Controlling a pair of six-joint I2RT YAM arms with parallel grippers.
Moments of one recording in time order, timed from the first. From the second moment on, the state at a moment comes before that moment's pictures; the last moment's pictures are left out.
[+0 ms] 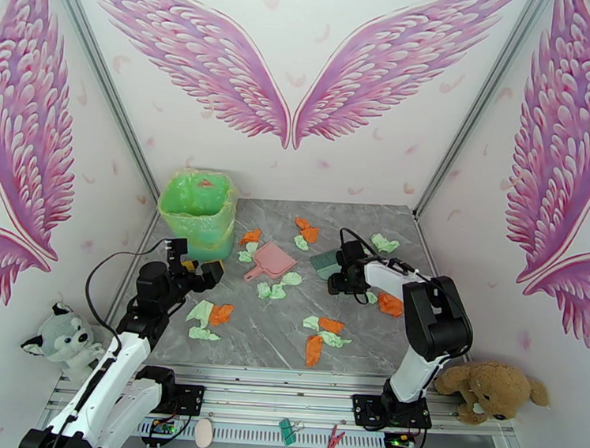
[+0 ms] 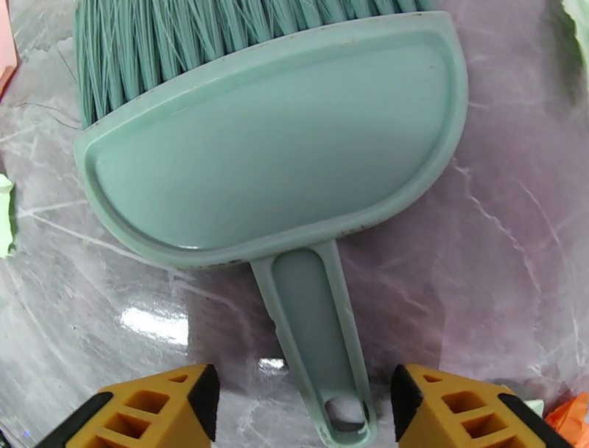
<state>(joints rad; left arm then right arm) -0.09 0.81 0.48 0.03 0.36 -0.42 0.25 1.79 1.06 -0.54 -0.03 0.13</state>
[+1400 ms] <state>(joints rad) -0.63 1.40 0.82 0.13 0.33 -0.75 0.31 1.28 1.03 -0.64 -0.06 0.12</state>
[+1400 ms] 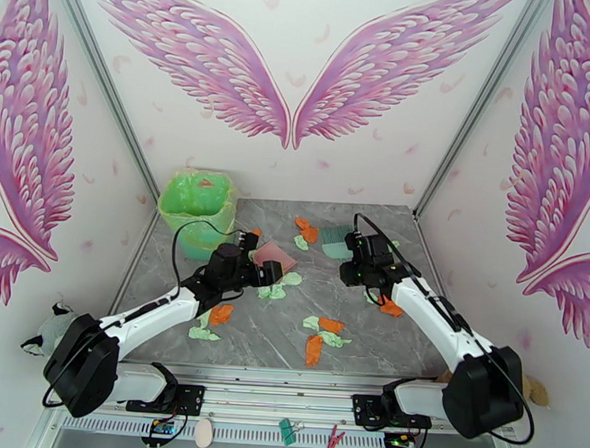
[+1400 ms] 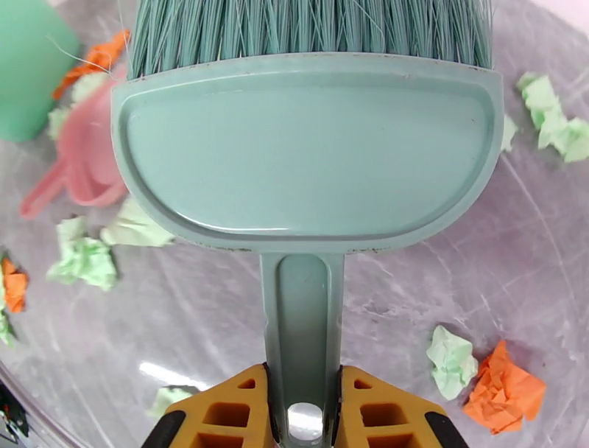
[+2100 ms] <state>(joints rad) -0.76 1.63 1.03 0.31 0.35 -0.86 0.54 1.13 1.02 -0.67 -0.09 0.22</state>
